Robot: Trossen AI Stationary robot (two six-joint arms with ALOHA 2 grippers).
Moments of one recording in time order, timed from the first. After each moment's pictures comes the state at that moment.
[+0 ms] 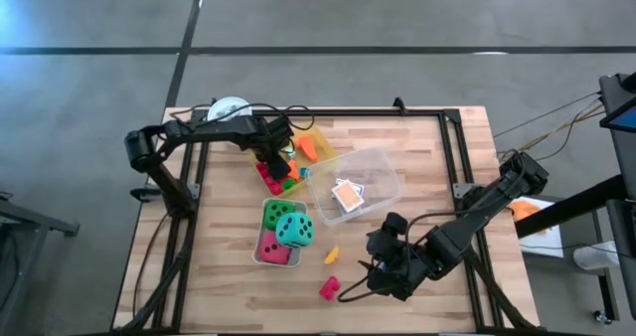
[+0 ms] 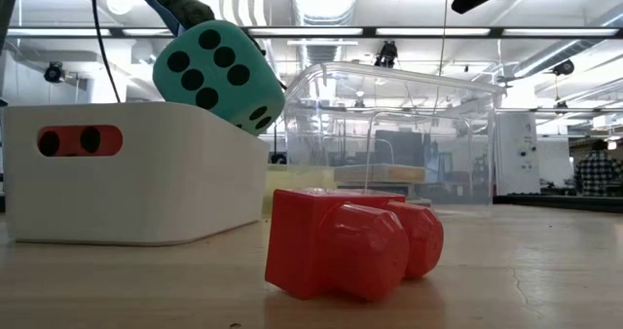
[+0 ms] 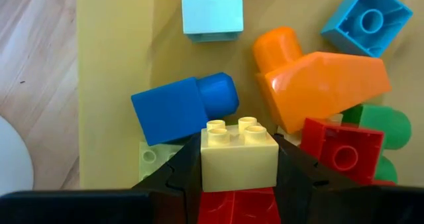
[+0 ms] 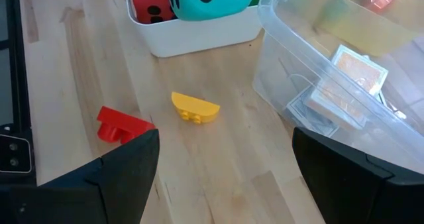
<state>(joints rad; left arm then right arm) 0.48 1.67 1.07 -0.78 -0.03 -0.16 0.66 1.64 1.37 -0.86 0.60 0.92</state>
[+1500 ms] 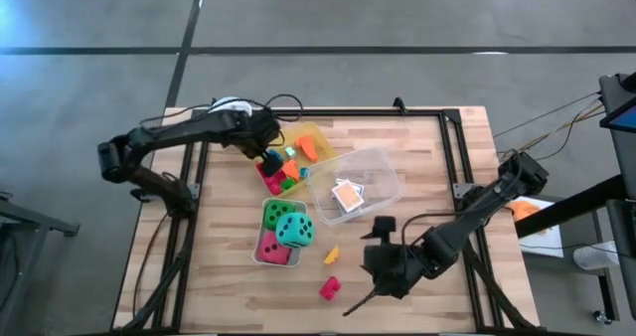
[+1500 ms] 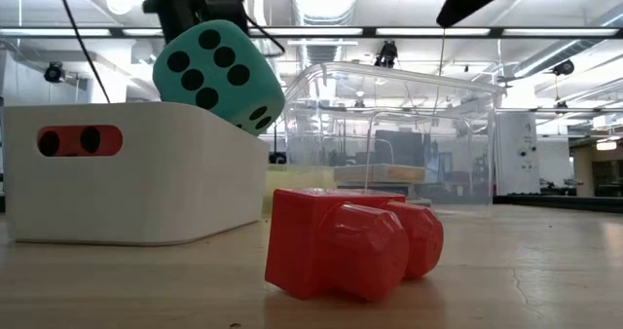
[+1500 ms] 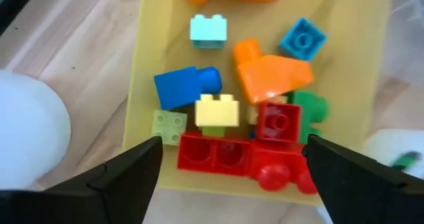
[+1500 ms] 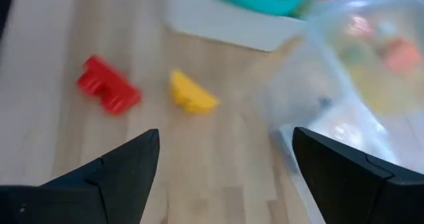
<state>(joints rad) 0.45 1.46 1.12 -0.94 -0.03 -0.24 0.65 1.64 1.30 -0.76 0.58 0.53</state>
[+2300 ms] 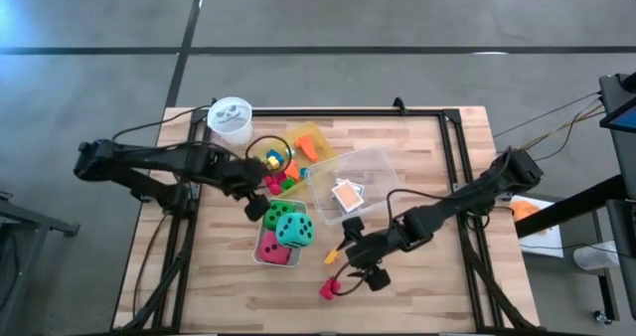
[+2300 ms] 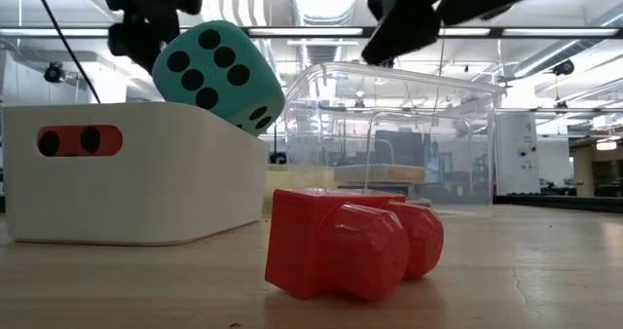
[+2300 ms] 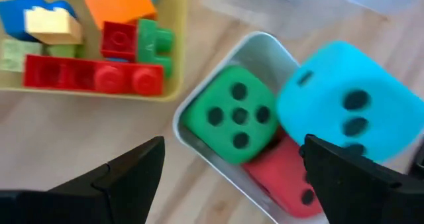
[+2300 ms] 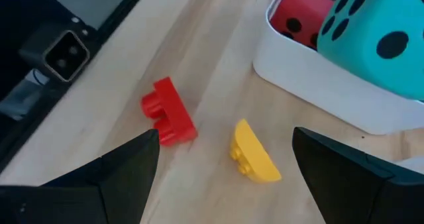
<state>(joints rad) -0.04 1.22 1.09 -1.00 -0.04 -0.70 0.44 1.64 1.07 -0.20 0.07 0.02</state>
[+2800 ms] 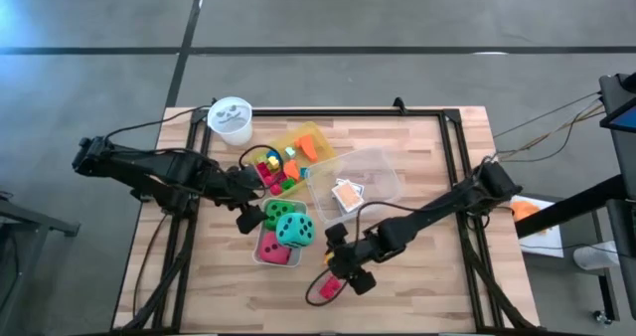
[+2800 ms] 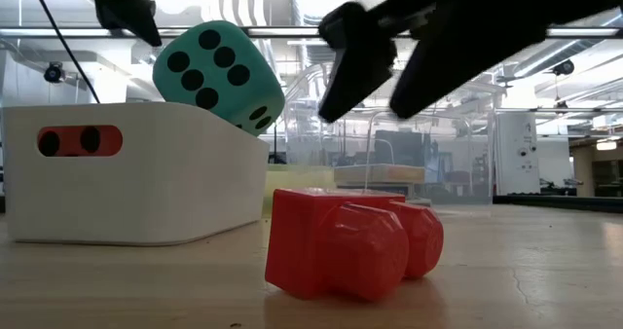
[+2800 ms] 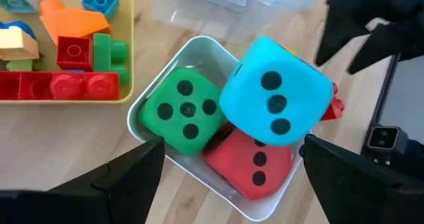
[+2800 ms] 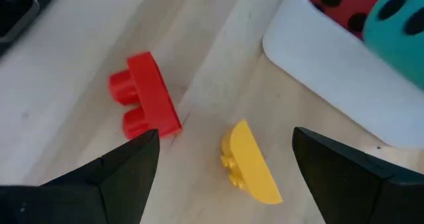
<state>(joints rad) -0.21 1.17 1.14 -0.99 -0.09 -0.78 0.43 1.87 1.30 -0.36 0.08 -0.09</state>
